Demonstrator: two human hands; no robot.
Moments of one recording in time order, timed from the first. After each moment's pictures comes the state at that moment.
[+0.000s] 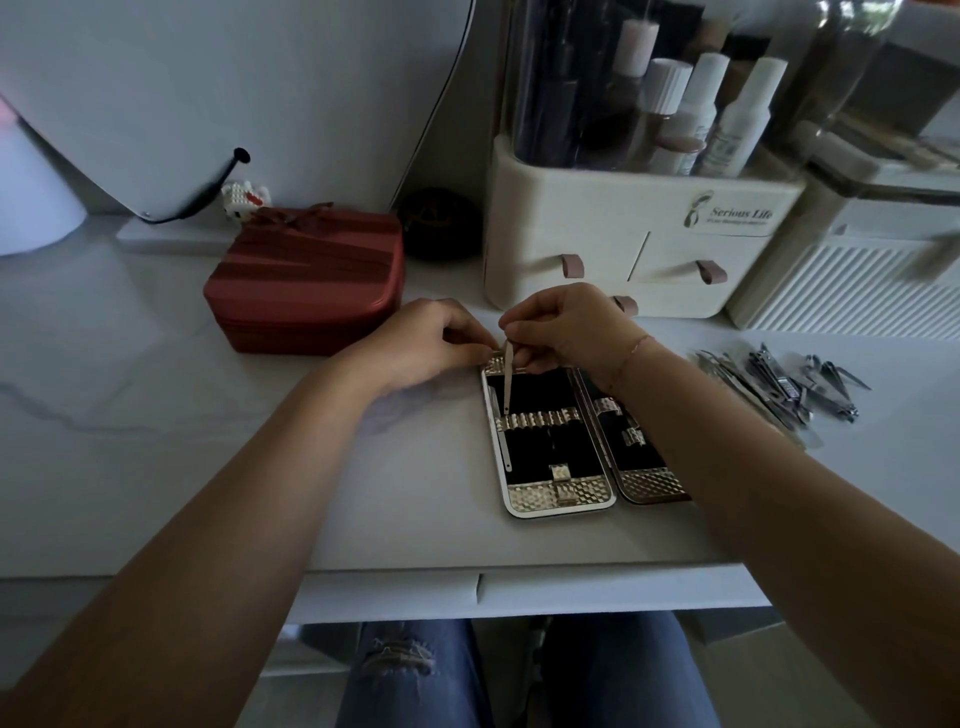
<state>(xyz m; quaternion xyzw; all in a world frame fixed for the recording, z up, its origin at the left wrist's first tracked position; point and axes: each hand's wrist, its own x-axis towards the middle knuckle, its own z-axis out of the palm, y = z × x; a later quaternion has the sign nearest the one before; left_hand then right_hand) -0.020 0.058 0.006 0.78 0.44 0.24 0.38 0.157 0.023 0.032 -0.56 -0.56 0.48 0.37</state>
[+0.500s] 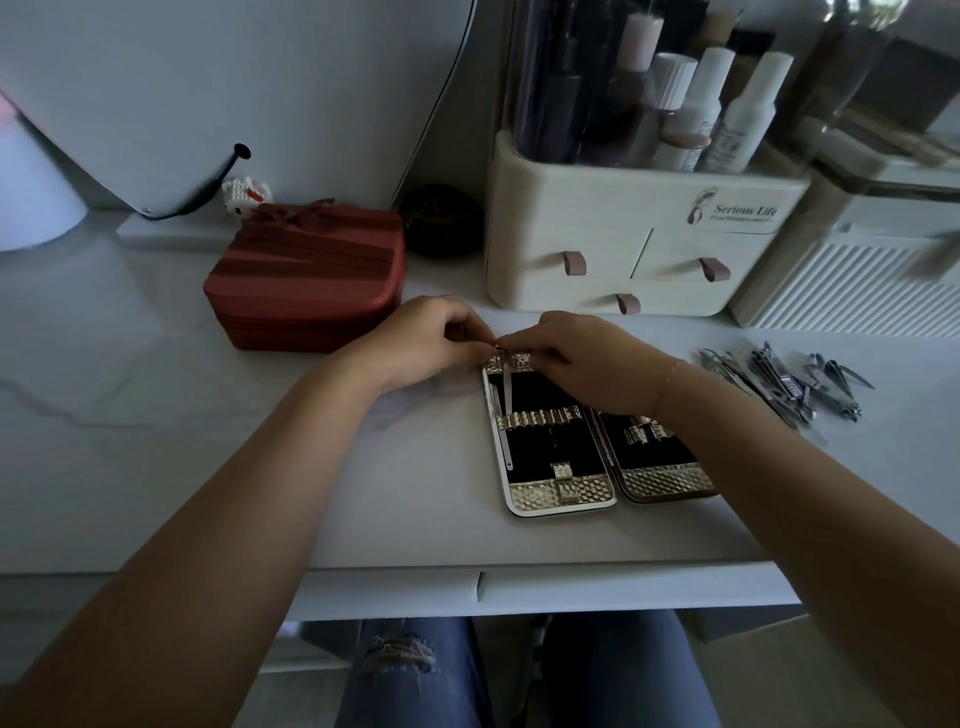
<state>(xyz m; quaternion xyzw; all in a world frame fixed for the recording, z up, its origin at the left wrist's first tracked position) -0.019 0.055 0.007 0.76 0.45 0.25 0.39 0.171 0.004 0.033 -0.53 -0.83 0.14 0.08</state>
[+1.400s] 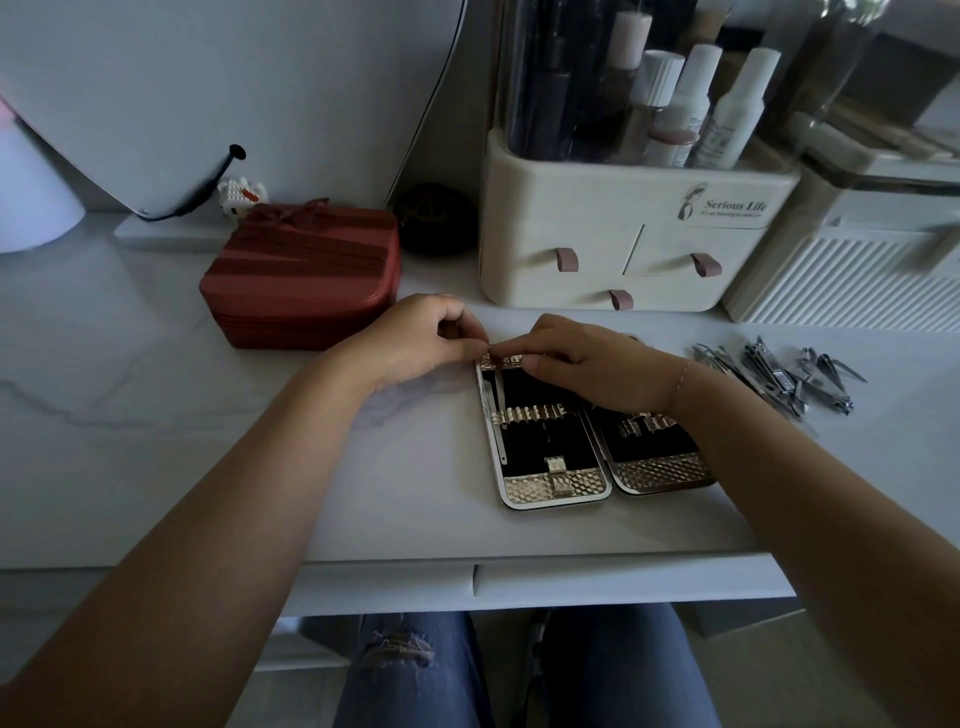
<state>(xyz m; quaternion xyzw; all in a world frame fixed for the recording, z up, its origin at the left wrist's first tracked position) -0.019 0.055 0.007 0.76 0.45 0.24 0.40 0.186 -0.002 0.034 -0.49 -0.83 0.24 0.10</state>
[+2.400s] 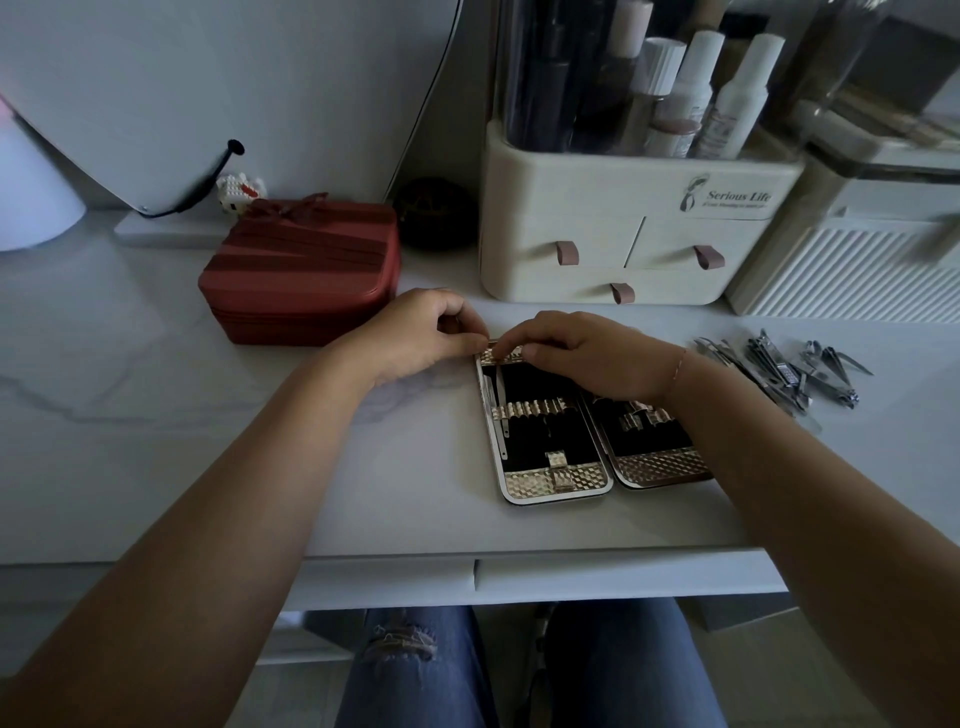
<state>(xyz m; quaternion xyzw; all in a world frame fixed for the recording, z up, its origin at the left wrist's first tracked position) -0.019 0.055 0.006 0.77 0.45 0.24 0.40 0.181 0.000 0.034 -0.52 -0.80 0.29 0.13</state>
